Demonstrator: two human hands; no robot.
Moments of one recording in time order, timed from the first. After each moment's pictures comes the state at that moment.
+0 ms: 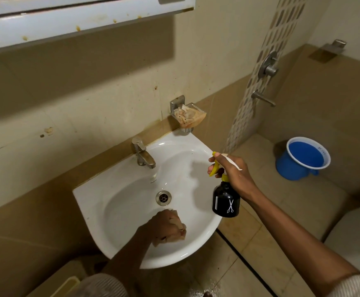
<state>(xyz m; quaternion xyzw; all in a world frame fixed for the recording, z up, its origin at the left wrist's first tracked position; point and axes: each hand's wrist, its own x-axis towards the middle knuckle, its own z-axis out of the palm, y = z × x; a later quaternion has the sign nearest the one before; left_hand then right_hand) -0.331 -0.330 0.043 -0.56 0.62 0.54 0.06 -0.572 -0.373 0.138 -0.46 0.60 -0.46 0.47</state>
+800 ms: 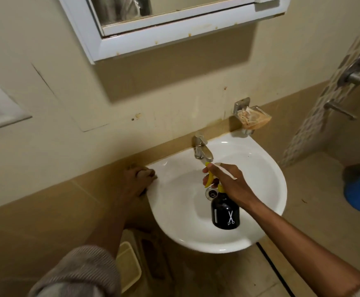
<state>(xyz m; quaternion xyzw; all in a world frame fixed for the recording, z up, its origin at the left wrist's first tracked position) -0.119 -0.324 0.107 -0.78 0.46 0.29 -0.31 -0.427 -0.344 0.143 -0.57 0.48 -0.37 0.56</state>
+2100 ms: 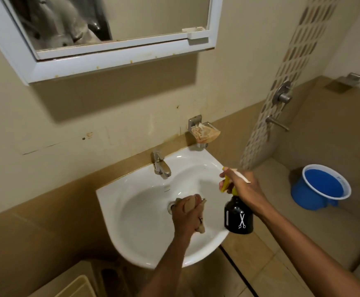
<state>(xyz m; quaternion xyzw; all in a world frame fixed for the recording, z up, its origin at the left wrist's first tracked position) -0.393 -0.301 0.095 -0.65 0.30 0.54 -0.44 -0.563 -0.351 0.169 -0.48 0.61 -0.43 0.46</state>
